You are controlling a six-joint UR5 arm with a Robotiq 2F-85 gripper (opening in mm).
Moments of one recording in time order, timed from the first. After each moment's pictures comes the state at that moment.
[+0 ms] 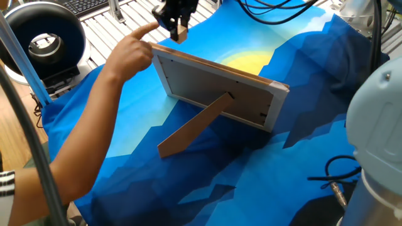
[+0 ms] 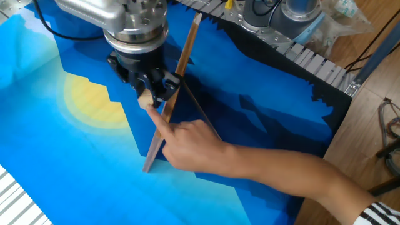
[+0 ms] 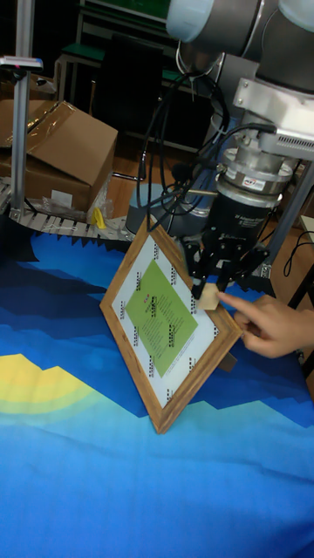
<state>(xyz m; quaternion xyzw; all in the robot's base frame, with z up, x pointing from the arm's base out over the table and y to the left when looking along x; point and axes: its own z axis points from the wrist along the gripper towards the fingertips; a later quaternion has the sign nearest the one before) 0.590 0.077 0.274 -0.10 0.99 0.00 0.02</state>
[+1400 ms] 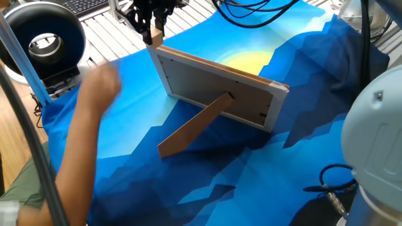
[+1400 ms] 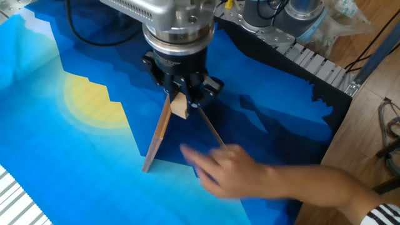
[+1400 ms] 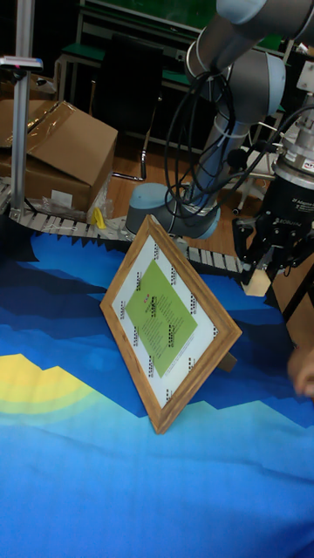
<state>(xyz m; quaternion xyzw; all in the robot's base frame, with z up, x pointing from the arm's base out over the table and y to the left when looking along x) 0.577 0.147 0.303 -0.05 1.00 0.01 0.01</state>
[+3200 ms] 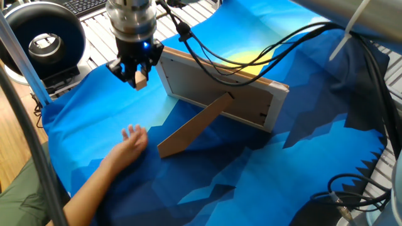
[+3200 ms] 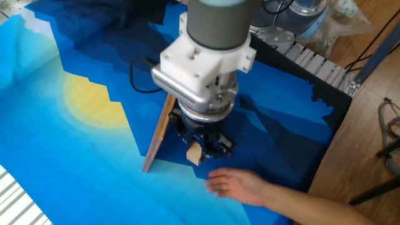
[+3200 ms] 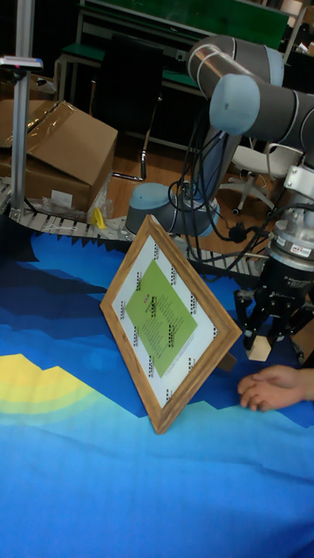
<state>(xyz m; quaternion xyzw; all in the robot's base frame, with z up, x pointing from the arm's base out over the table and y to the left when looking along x) 0.595 0.193 0.179 -0.02 1.00 0.01 0.07</state>
